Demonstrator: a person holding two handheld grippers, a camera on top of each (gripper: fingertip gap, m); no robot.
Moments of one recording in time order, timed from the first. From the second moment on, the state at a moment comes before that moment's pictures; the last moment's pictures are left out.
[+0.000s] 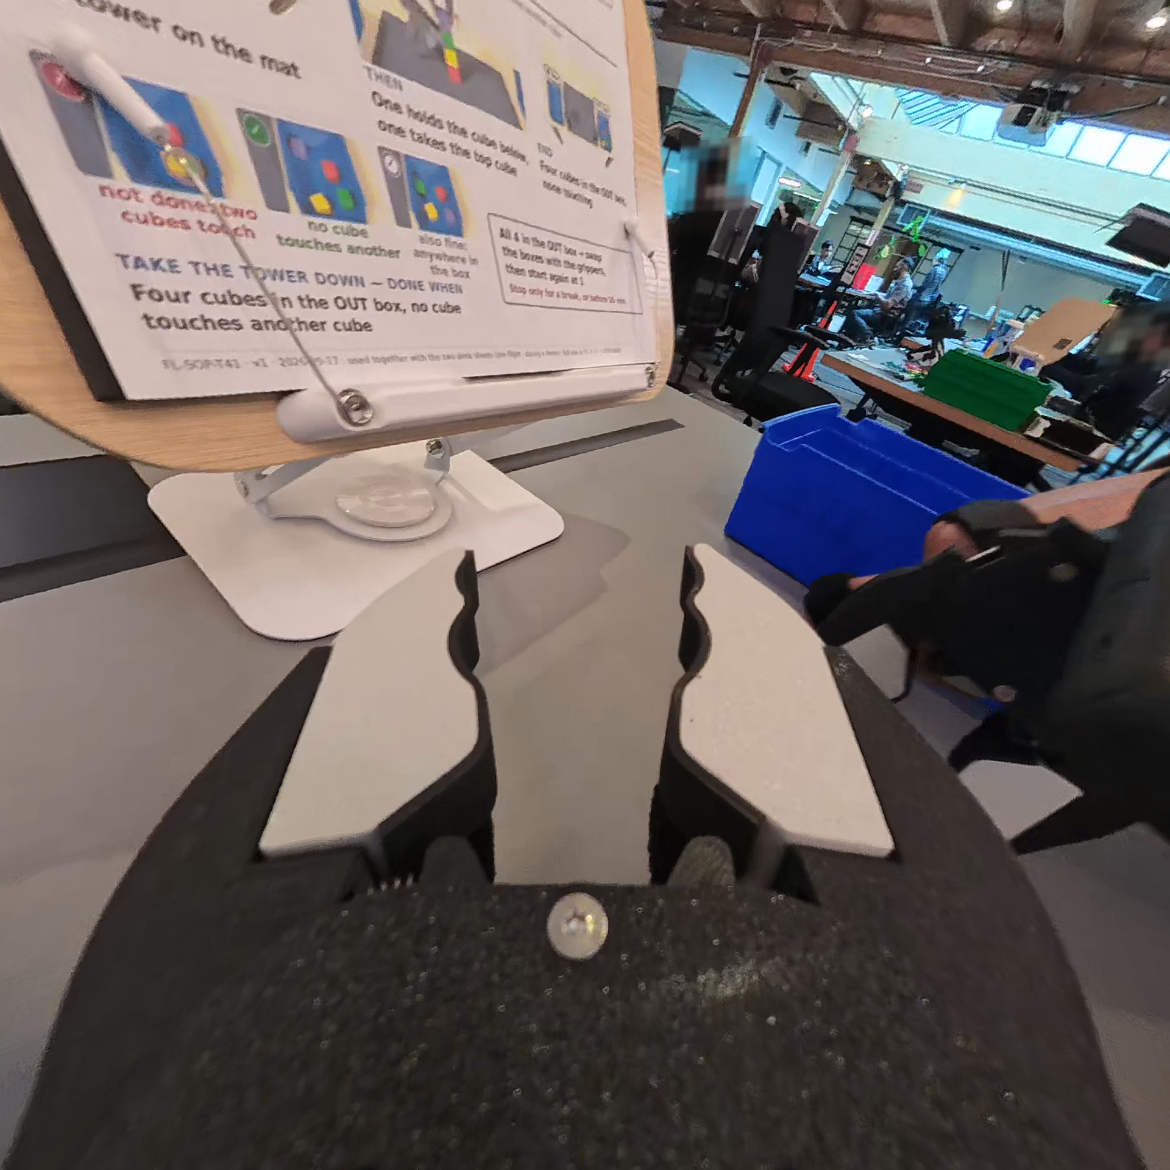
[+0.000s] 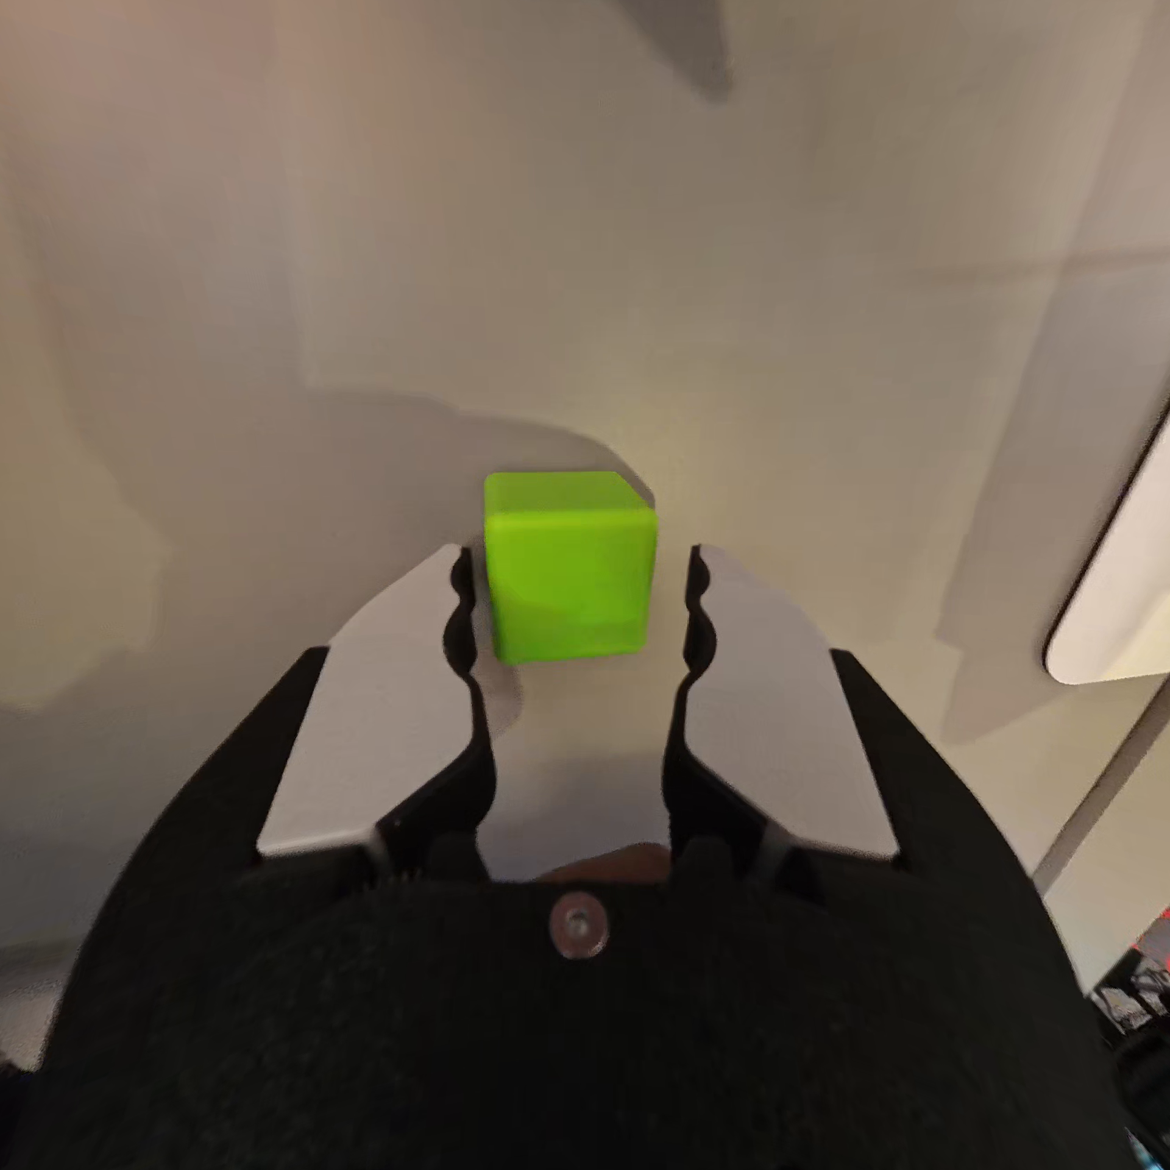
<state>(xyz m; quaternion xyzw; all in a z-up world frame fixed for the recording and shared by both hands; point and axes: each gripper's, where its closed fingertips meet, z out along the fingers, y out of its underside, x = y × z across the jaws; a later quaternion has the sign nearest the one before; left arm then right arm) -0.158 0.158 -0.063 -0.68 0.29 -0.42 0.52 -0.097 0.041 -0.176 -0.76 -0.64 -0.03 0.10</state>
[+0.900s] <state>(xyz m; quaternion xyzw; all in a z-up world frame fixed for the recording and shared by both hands) -0.134 0.140 -0.078 -0.68 0.38 -0.34 0.52 0.191 0.079 -0.045 -0.91 -0.33 -0.13 0.21</state>
